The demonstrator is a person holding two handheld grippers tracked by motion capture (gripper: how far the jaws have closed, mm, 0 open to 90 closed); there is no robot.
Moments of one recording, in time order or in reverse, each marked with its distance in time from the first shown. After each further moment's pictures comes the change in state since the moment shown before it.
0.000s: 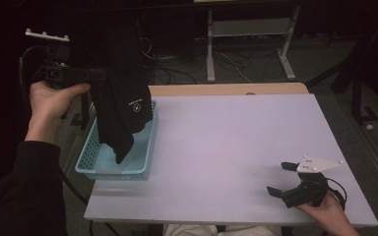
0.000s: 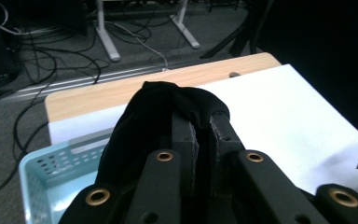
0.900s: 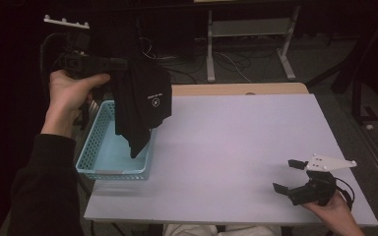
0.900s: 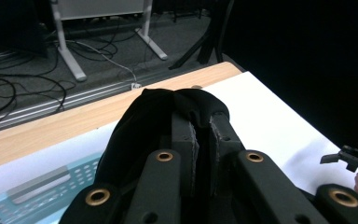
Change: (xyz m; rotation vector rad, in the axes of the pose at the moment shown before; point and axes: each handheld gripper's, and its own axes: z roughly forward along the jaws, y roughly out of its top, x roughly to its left) left arm -0.041 0.023 0.019 -0.032 -0.125 0.073; right arm -0.007 -0.001 -0.015 -0.044 -0.029 0.034
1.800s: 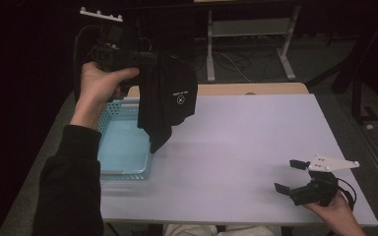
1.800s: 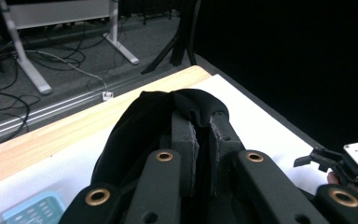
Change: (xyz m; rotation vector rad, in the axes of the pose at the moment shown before) left arm -0.035 0.020 0.043 0.002 -0.116 0.058; right arm -0.002 -0.002 -0.003 -0.011 0.000 0.007
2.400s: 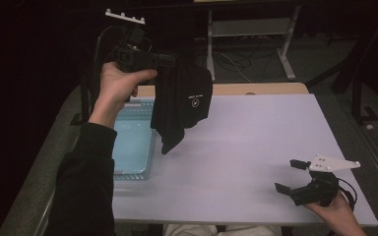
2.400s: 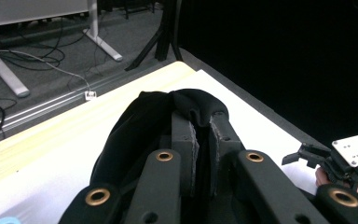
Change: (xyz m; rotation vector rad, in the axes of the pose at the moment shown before) left arm -0.017 0.004 0.035 0.031 -0.060 0.029; right arm 0.000 0.000 -0.001 -0.003 0.002 0.000
